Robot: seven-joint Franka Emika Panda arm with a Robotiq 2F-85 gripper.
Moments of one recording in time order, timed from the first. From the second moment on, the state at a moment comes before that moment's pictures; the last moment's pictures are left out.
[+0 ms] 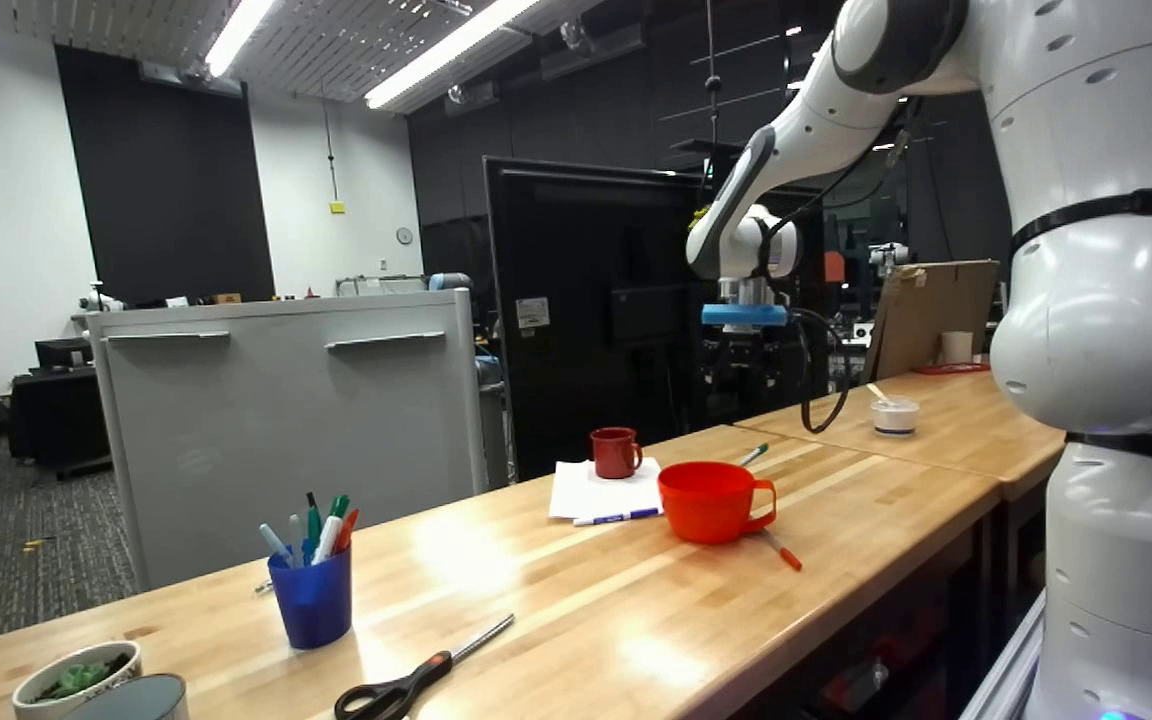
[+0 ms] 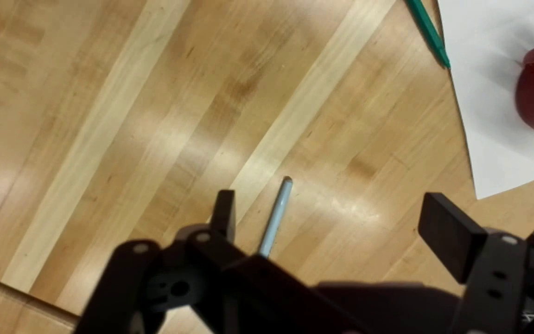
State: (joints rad) arm -0.26 0.23 -0.25 -1.98 0.15 2.23 0.47
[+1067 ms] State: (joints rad) arm -0.33 0.55 -0.29 -1.69 0.30 2.12 0.56
